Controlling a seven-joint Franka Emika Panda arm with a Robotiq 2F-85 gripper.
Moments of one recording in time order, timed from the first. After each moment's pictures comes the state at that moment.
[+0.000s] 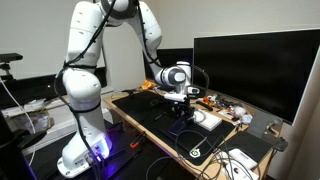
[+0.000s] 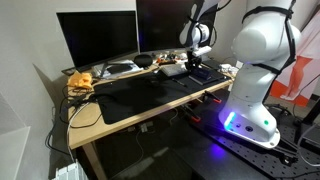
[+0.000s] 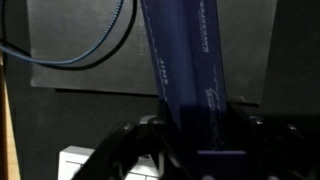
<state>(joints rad) -0.24 0.31 -0.28 -2.38 -0.21 2.60 -0.12</state>
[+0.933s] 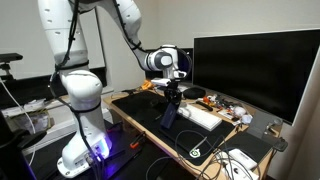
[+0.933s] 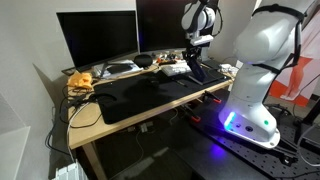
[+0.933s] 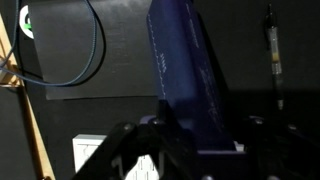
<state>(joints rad) -0.19 -0.06 -0.25 -2.58 -0.26 2.51 0.09</state>
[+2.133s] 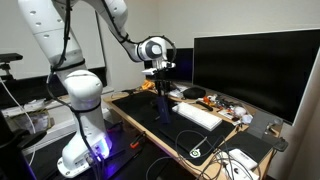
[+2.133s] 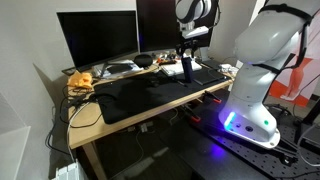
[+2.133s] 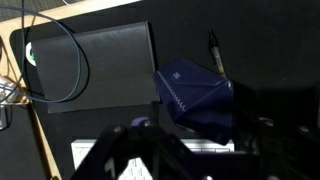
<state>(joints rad) -0.18 -0.22 -0.08 -2.61 -0.26 2.32 0.32</state>
